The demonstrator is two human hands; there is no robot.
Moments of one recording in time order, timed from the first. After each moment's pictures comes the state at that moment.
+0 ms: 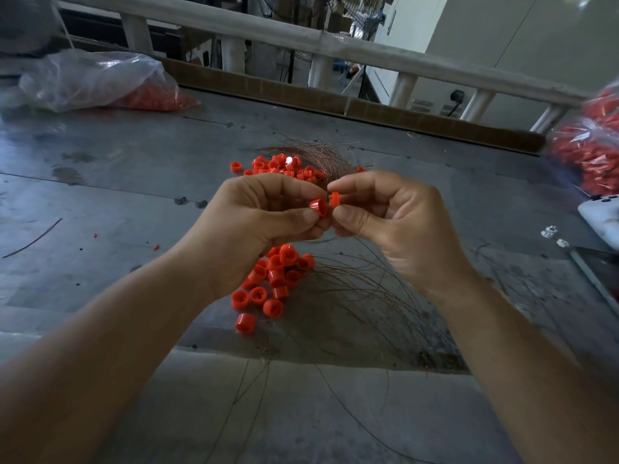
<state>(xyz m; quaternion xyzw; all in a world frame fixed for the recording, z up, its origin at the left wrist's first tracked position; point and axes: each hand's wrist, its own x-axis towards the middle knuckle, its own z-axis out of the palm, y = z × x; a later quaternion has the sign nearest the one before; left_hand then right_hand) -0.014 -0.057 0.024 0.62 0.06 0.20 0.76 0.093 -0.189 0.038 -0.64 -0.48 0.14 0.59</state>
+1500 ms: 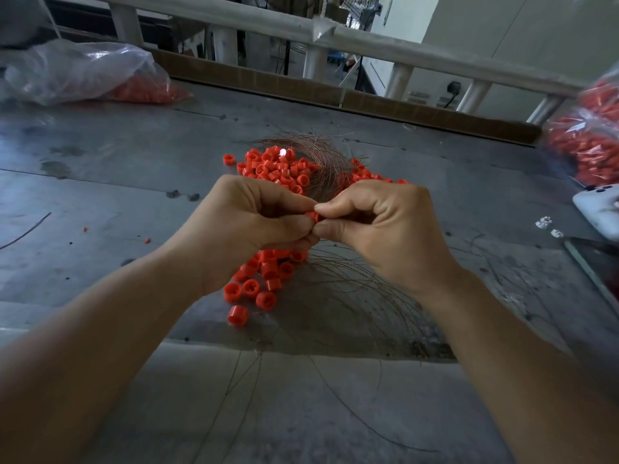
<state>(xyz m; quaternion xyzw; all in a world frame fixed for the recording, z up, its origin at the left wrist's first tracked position) -0.016 -0.059 0.020 0.70 0.07 0.18 0.69 0.089 -0.189 0.031 -0.69 -0.57 -0.05 0.45</state>
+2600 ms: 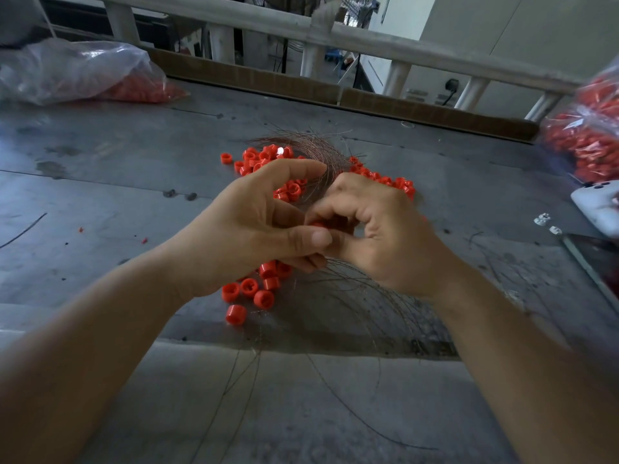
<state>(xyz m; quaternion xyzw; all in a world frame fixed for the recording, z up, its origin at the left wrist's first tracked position) -0.023 -0.060 0.028 0.72 -0.01 0.10 0.68 0.088 -0.192 0.040 -0.69 -0.62 0.05 0.36</state>
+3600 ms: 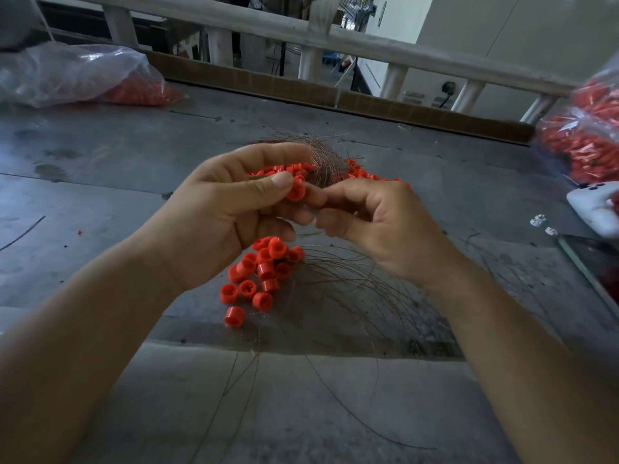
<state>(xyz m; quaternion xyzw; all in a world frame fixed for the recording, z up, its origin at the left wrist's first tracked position) -0.020 -0.050 0.032 0.57 -0.01 0.15 0.81 0.092 -0.193 0.040 -0.69 -0.54 0.15 0.46</state>
